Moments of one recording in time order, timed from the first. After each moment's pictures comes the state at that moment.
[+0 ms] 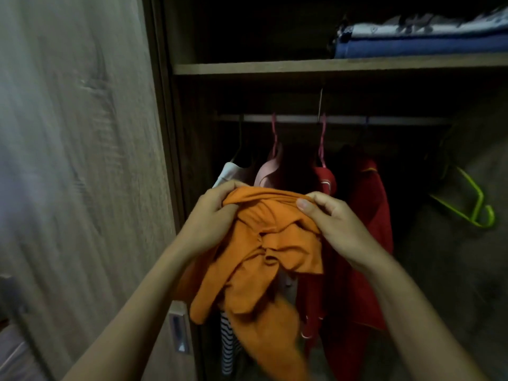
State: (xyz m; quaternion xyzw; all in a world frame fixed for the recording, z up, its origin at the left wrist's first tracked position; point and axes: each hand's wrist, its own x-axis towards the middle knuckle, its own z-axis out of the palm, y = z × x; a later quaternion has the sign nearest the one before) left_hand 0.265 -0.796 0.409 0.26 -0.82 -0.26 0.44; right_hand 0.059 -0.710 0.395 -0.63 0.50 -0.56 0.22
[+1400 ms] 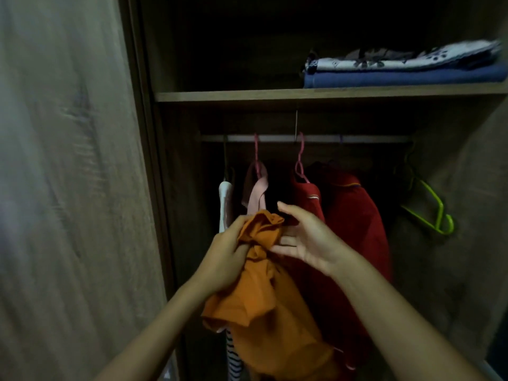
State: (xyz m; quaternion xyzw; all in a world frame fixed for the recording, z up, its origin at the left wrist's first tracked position) left_hand 0.228 -0.788 0.370 0.23 -0.85 -0.25 0.41; right_hand 0.061 -0.717 0.407 -0.41 0.46 -0.60 0.52
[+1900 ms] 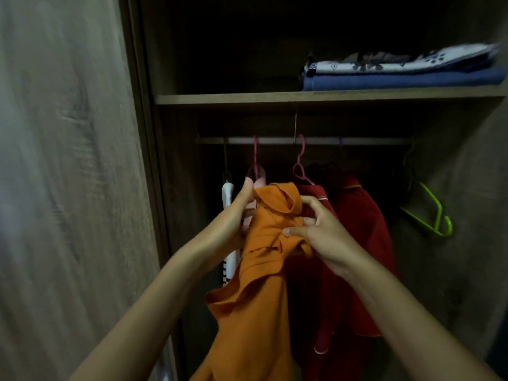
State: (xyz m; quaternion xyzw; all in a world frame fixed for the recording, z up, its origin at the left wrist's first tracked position) left_hand 0.215 -0.785 0.426 0.16 -0.70 -0.62 0.31; right_hand 0.051 -0.703 0.412 -0.51 0.53 -0.59 0.33
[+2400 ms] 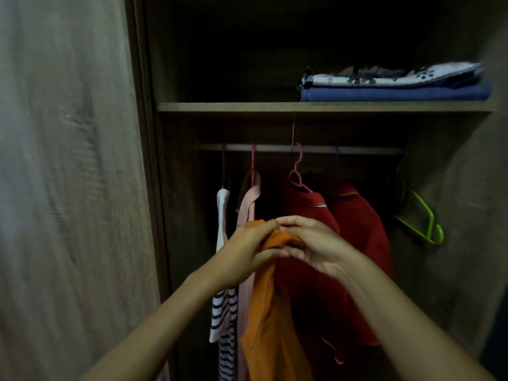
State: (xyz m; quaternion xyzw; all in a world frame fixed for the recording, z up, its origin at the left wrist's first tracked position) left_hand 0.207 -0.772 0.406 0.10 -0.93 -0.13 0.32; right_hand 0.050 -0.716 0.413 -0.42 0.51 -0.59 0.47
